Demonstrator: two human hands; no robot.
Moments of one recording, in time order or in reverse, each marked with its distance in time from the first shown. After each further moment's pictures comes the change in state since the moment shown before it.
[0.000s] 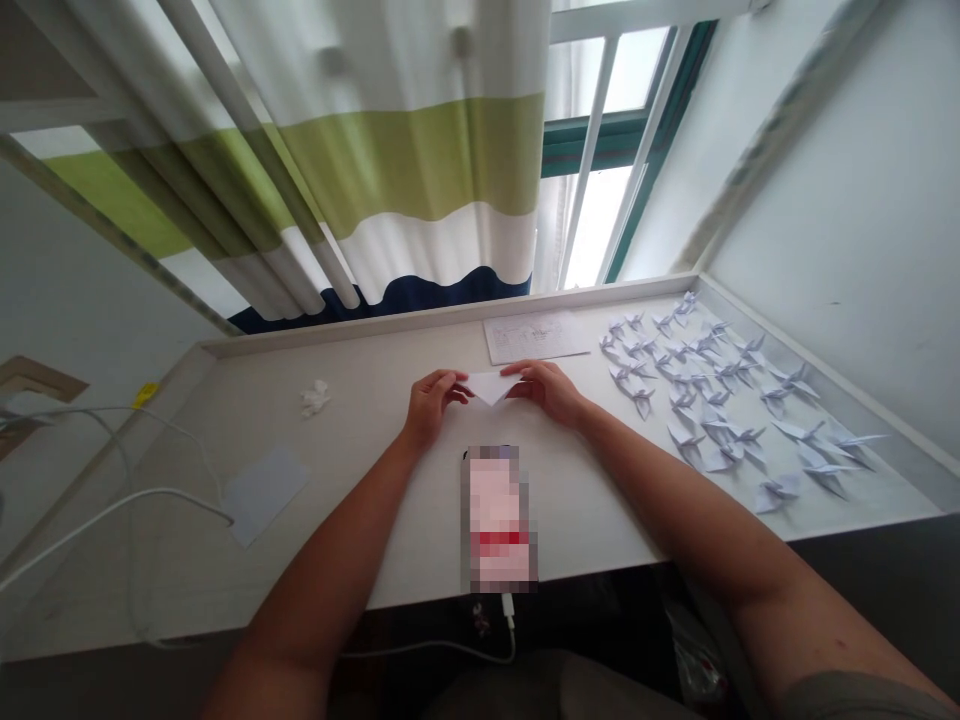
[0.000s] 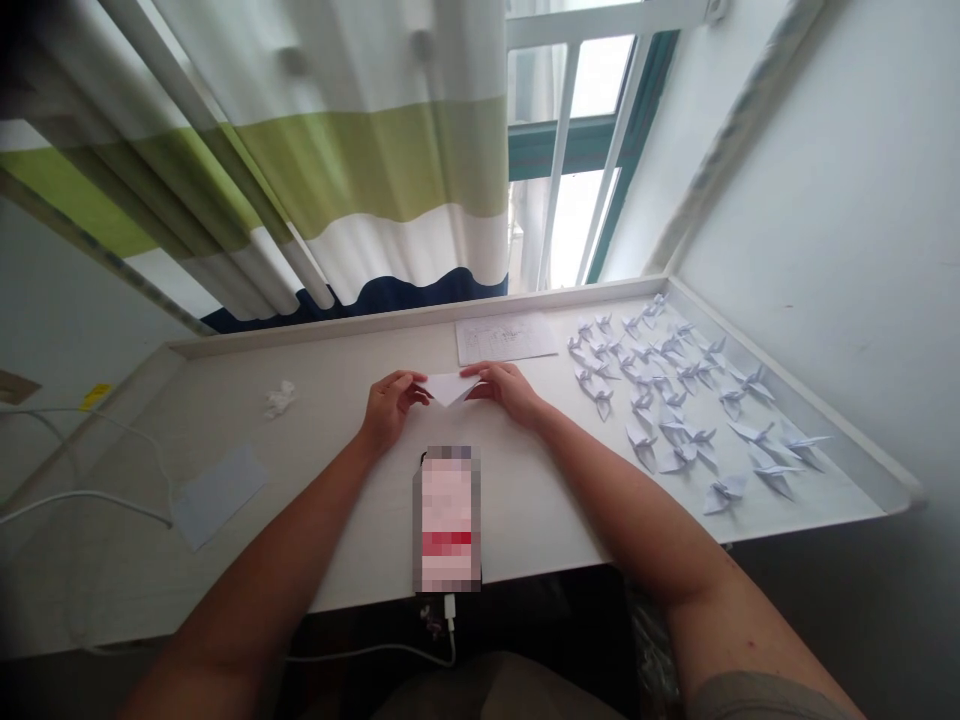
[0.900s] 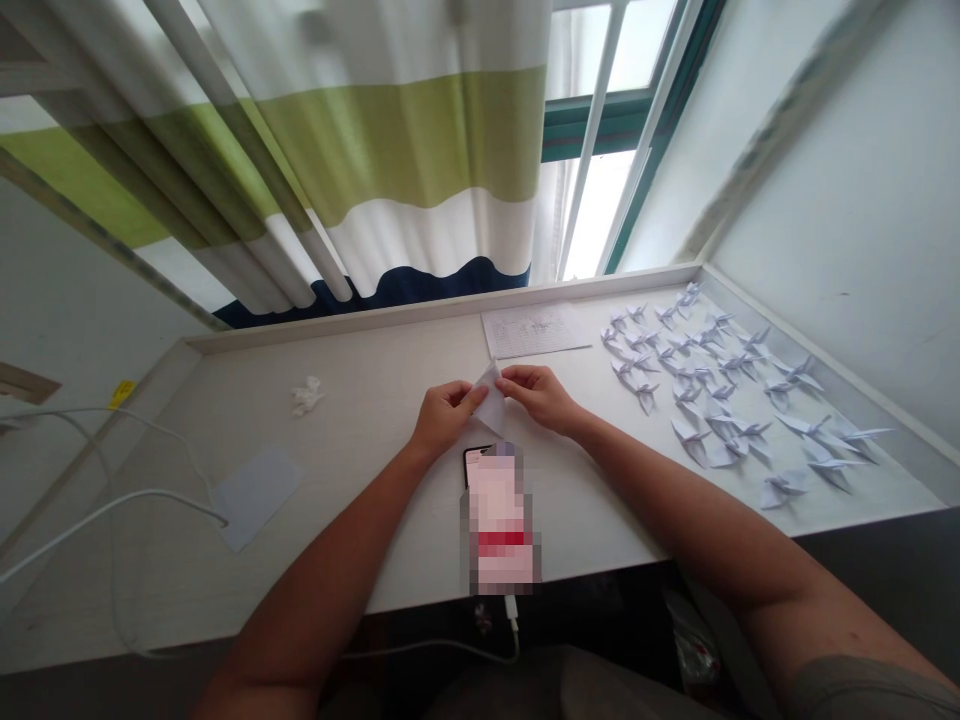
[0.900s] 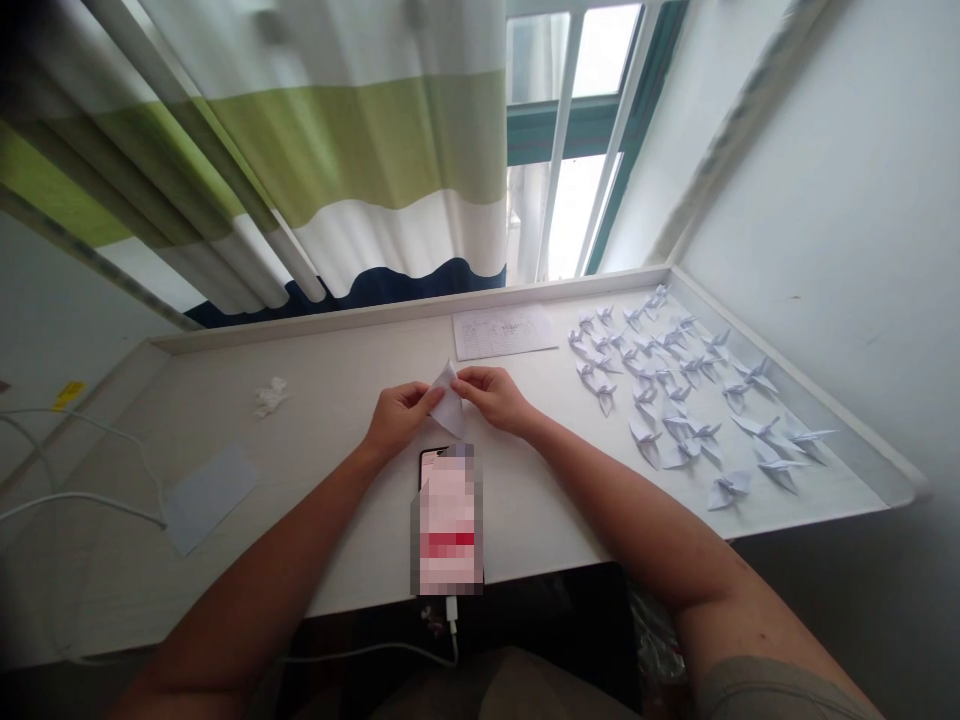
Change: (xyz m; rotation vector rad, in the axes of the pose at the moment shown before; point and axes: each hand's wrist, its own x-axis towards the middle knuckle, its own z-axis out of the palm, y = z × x) left_hand -0.022 0.005 0.018 0.335 -0.104 -0.022; right_hand -0.013 0.006 0.021 -0.258 -0.087 -0.163
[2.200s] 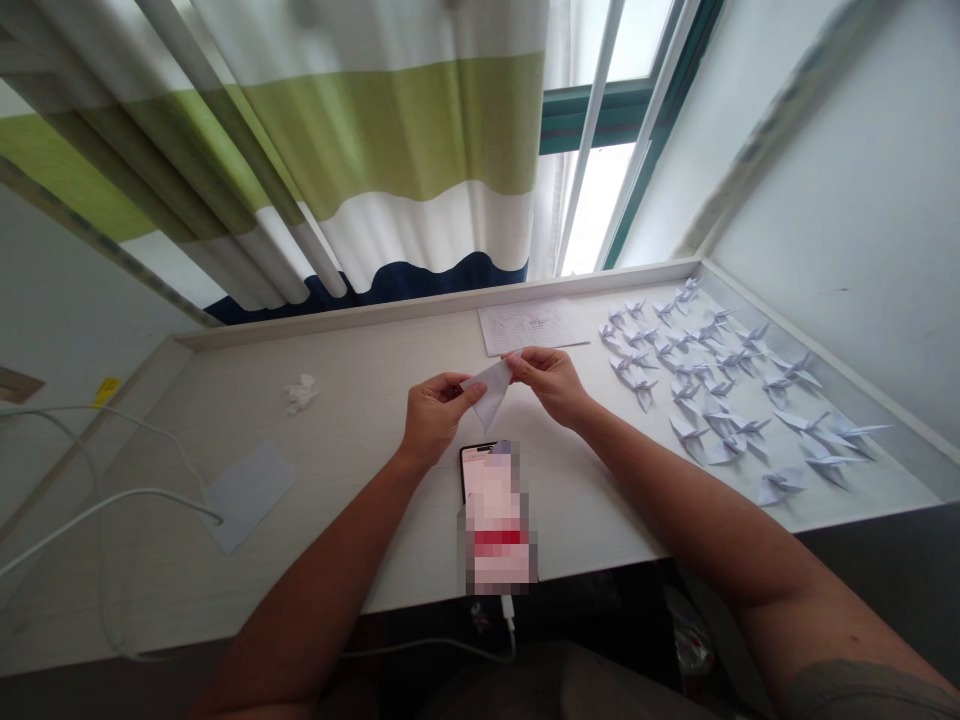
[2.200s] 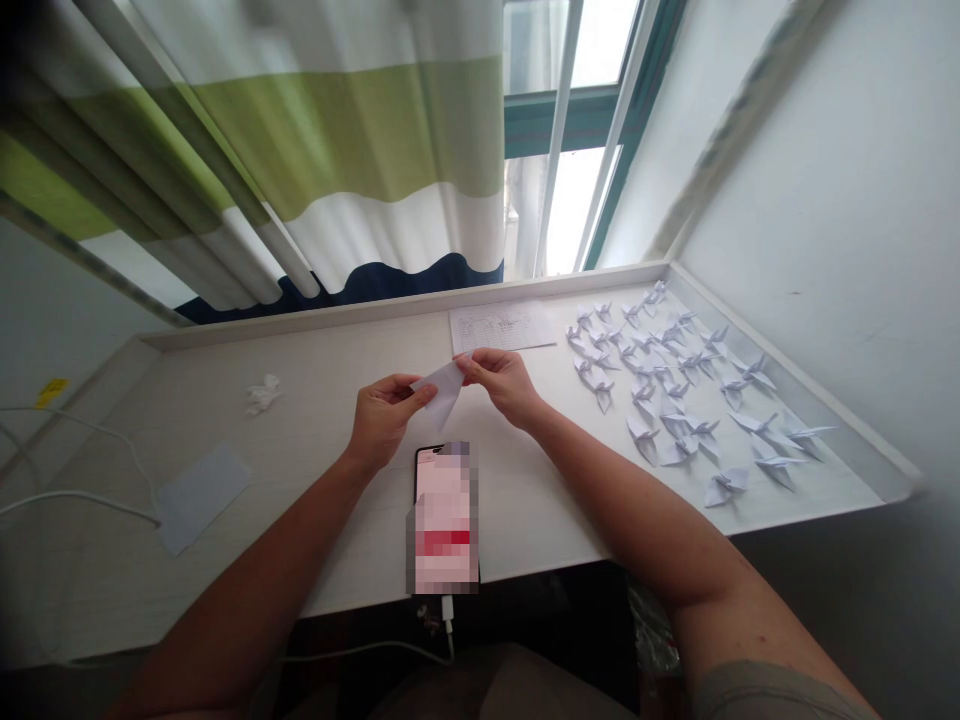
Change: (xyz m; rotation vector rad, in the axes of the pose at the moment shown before) left_hand -0.010 0.022 0.012 -0.257 0.207 -0.025; right_hand 0.004 -0.008 -0.007 0.165 0.180 -0.042
